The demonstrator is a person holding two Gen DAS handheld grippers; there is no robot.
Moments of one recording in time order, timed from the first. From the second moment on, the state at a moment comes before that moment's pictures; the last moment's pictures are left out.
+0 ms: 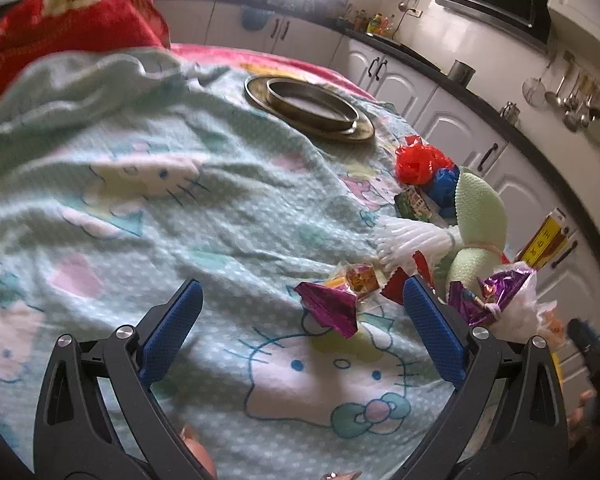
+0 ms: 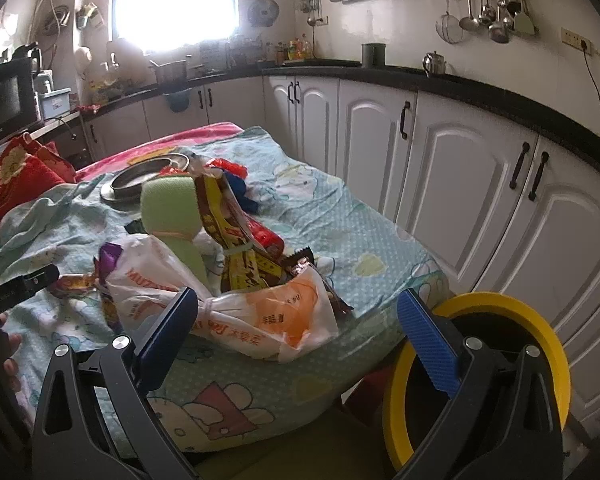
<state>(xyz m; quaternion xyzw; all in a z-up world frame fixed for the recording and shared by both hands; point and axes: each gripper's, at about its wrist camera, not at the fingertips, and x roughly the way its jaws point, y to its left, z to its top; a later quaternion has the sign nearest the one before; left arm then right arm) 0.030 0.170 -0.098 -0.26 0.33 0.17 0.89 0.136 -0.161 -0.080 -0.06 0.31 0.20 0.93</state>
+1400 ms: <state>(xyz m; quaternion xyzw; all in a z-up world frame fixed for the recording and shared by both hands) 0.011 0.151 -0.044 -0.23 0.25 0.12 0.93 0.141 -0.198 -0.050 0.01 0.33 0.25 0.91</state>
